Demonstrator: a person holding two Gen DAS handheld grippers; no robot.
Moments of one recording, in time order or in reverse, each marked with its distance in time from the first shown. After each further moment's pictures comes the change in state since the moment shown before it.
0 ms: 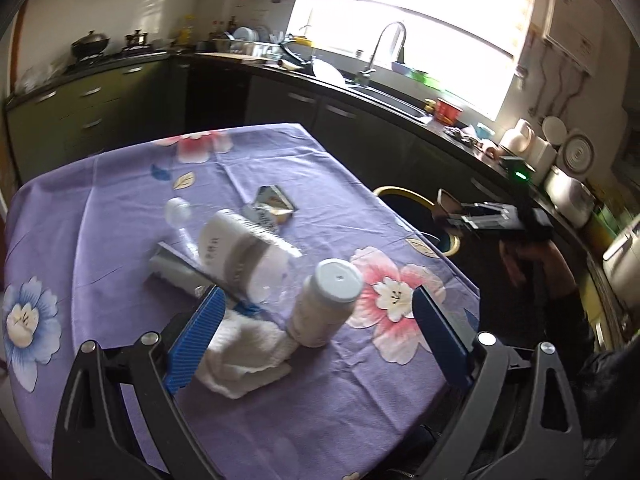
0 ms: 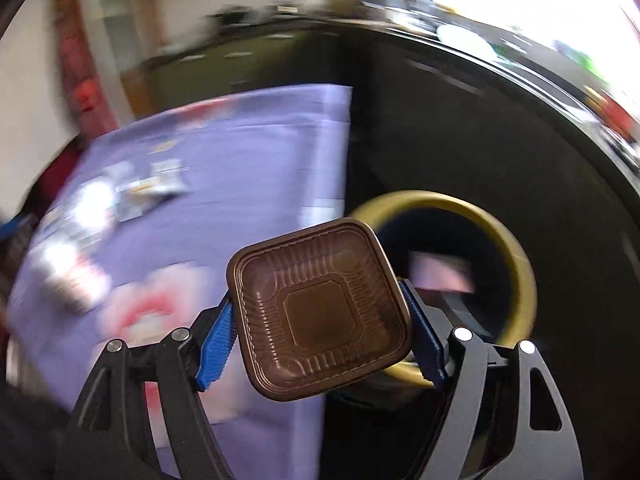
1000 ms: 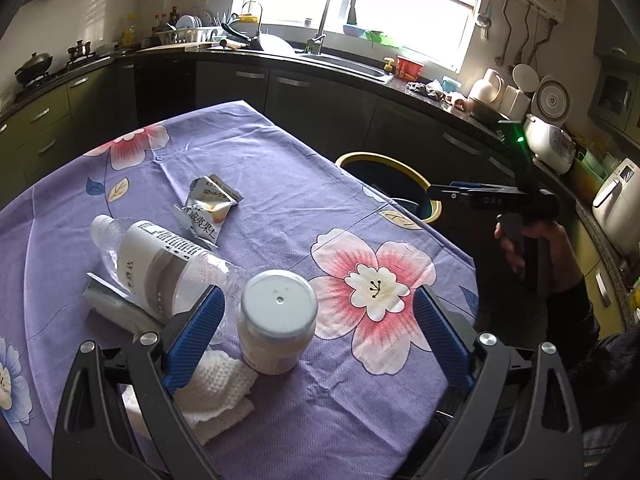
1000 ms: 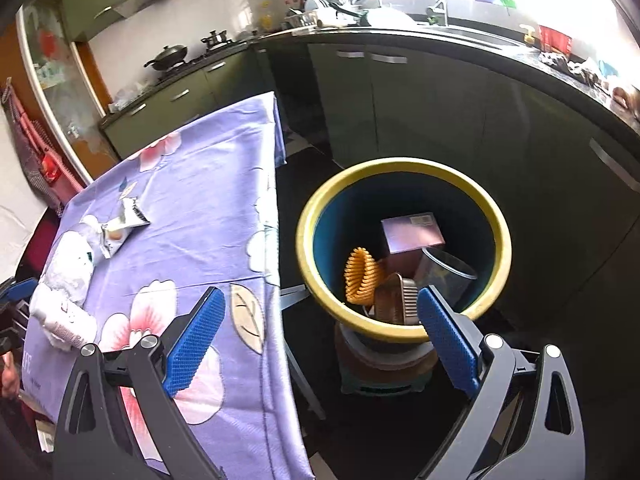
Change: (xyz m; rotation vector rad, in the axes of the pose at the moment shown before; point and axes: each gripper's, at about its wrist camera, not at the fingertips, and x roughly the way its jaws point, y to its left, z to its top) left arm 0.063 -0.026 0.006 0.151 0.102 -0.085; right arm -0.017 -0.013 -0.037 0.215 -0.069 0.007
